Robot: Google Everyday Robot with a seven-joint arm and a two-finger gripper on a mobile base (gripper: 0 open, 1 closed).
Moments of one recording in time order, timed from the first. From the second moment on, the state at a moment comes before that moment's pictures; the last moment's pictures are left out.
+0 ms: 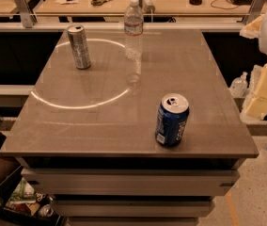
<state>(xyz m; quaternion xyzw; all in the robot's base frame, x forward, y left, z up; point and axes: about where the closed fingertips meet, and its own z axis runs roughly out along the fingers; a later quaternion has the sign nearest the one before) 0.438 -0.214 0.986 -0.60 0.78 -0.05 0.17</state>
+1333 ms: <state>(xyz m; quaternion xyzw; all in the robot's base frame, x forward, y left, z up) 0.437 -0.180 0.953 -0.61 0.72 0.10 0.31</state>
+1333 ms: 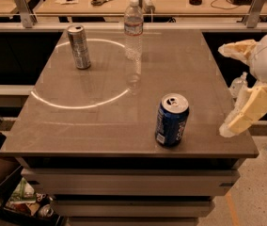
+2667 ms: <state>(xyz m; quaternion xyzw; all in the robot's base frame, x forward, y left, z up) 0.454 -0.123 0.887 -0.57 0.61 0.33 0.44</state>
